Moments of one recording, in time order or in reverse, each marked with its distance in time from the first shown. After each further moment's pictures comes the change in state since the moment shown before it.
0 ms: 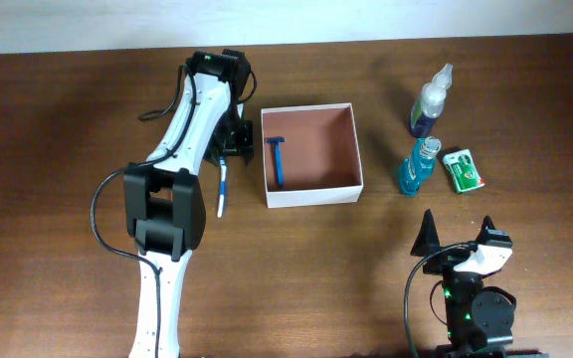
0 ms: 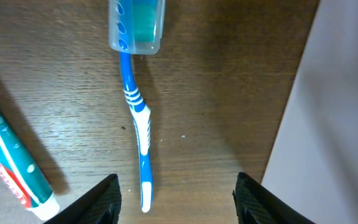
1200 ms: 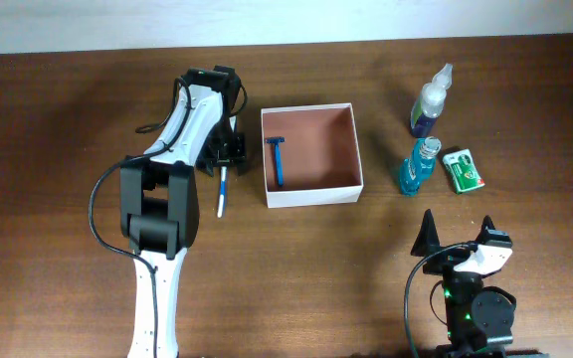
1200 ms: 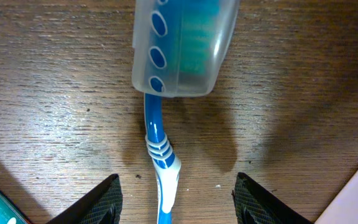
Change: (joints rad) left arm 0.041 0.000 -0.169 0.147 0.000 0.020; right arm 0.000 0.000 0.000 0.000 0.000 0.000
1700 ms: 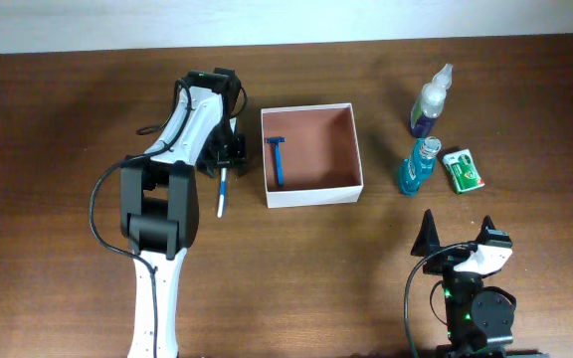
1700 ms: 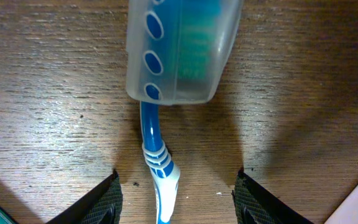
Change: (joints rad) left arm 0.000 0.000 -0.024 0.025 0.004 0.003; right arm 0.000 0.000 0.000 0.000 0.000 0.000
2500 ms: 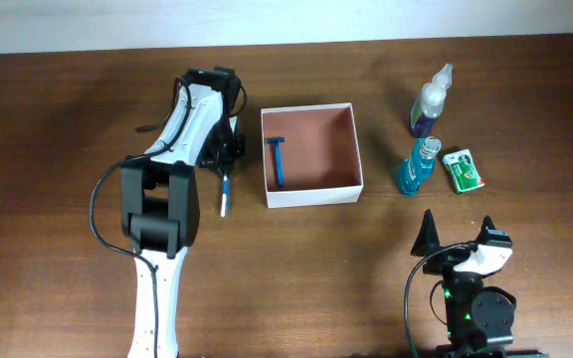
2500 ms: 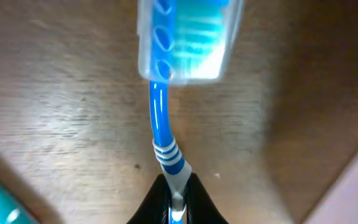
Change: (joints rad) left arm 0.000 0.012 0.057 -0.068 0.007 0.018; right arm 0.000 0.000 0.000 0.000 0.000 0.000
